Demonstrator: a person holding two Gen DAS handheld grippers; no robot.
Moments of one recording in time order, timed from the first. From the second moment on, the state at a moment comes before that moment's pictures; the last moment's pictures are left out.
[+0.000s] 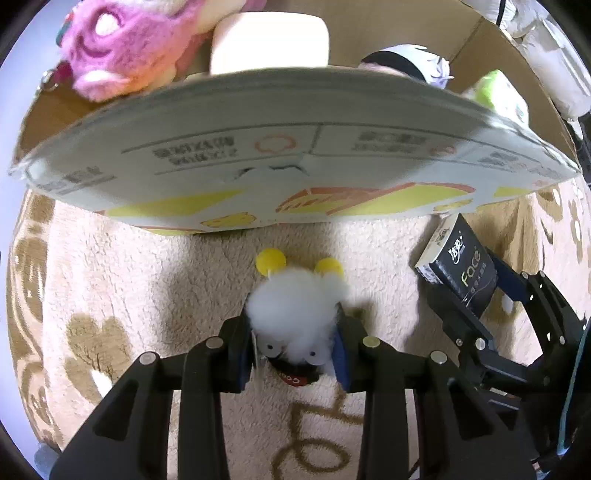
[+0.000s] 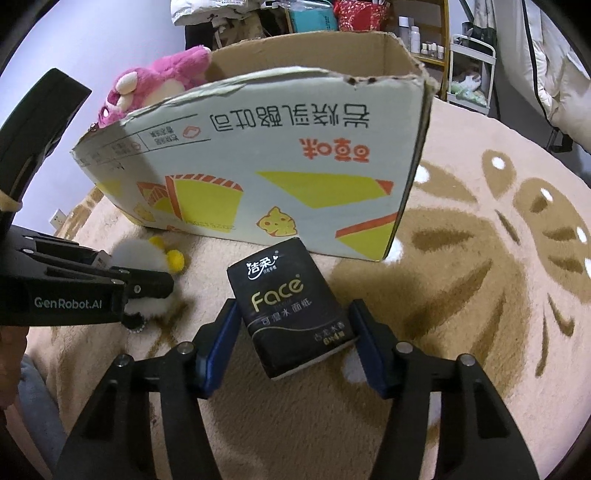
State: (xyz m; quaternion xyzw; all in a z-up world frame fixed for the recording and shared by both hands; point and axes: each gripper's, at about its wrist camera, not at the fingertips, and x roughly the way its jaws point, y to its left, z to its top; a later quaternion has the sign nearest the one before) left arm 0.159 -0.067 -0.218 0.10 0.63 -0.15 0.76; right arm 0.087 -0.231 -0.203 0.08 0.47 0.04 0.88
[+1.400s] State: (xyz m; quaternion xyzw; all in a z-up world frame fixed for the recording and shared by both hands) left arm 0.104 -0.063 -0.013 0.10 0.35 -0.12 0.92; right arm 0.041 -0.246 -0.069 0.09 0.31 0.03 0.95
